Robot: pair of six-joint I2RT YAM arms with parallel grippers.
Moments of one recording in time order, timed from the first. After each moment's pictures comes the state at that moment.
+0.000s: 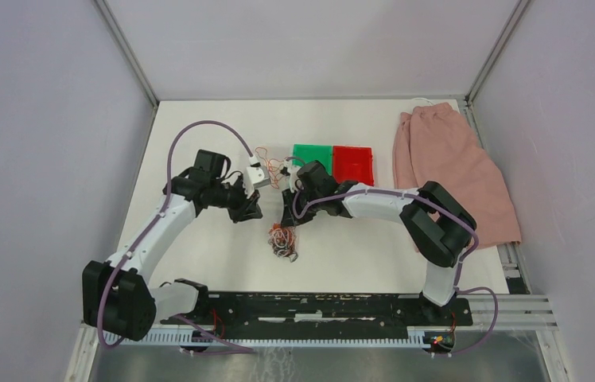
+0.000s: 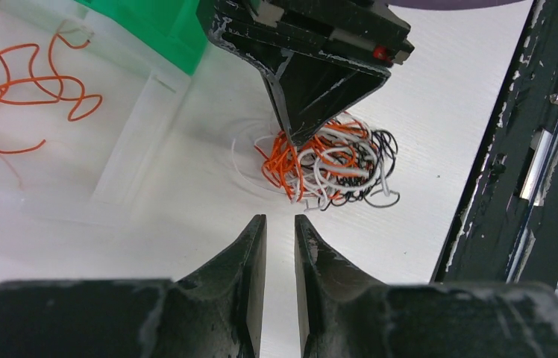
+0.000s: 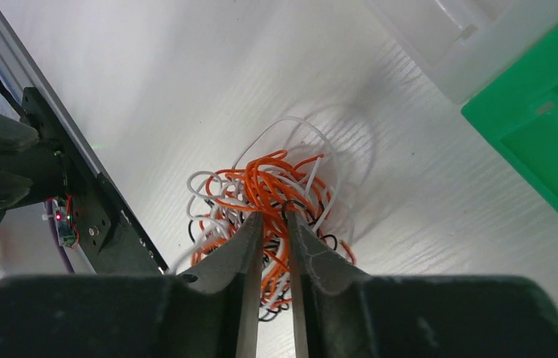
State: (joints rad) left arm -0.28 1.21 0.90 -0.72 0.71 0.68; right arm 0.84 1.85 1.12 -0.07 -0.39 0.45
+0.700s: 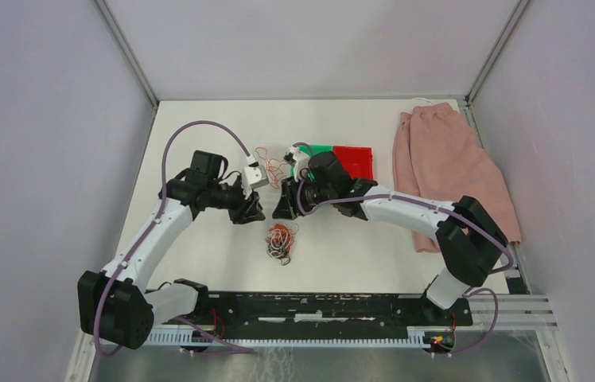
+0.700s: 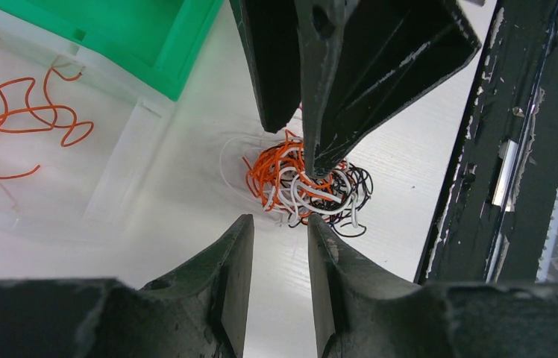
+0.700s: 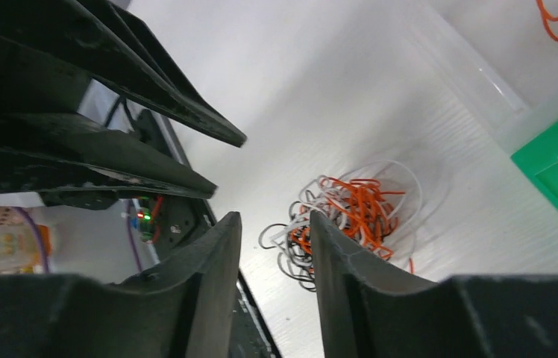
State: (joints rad) left arm -0.28 1.16 0.91 -0.73 0.78 0.66; right arm 0.84 1.63 1.08 0.02 -0.45 0.51
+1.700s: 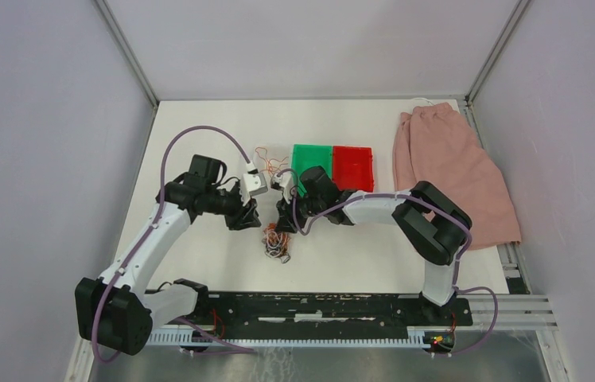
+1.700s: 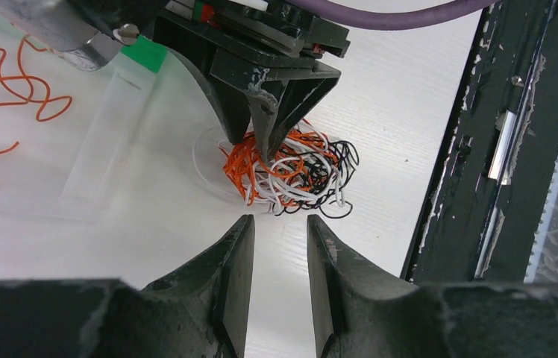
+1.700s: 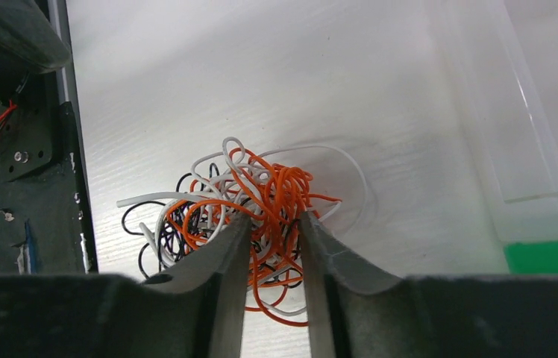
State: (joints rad) left arm -0.28 1.12 0.90 -0.81 0.76 0.72; right arm 0.84 1.87 1.03 0.21 -0.58 0.03
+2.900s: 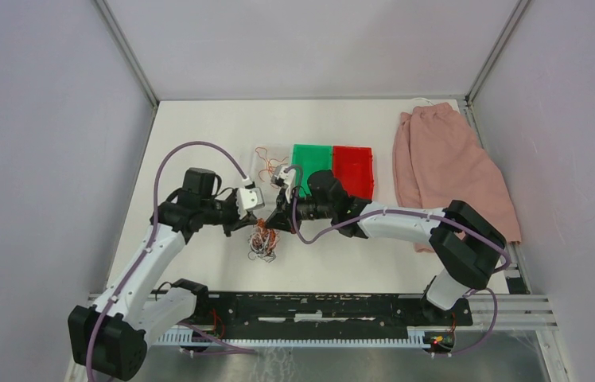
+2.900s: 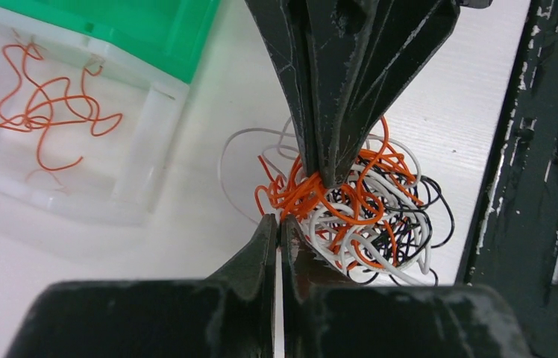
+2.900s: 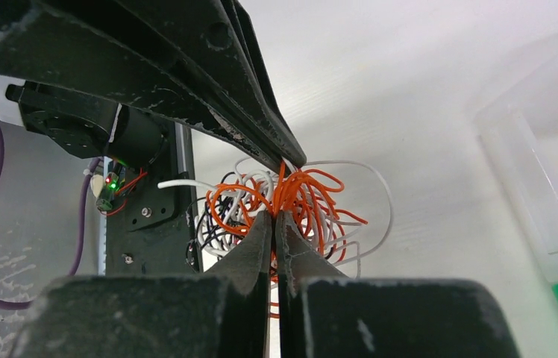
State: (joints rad) left arm -0.28 0.98 0.77 -0.72 0.71 0.83; right arm 0.94 1.64 0.93 0.37 -0.52 0.21
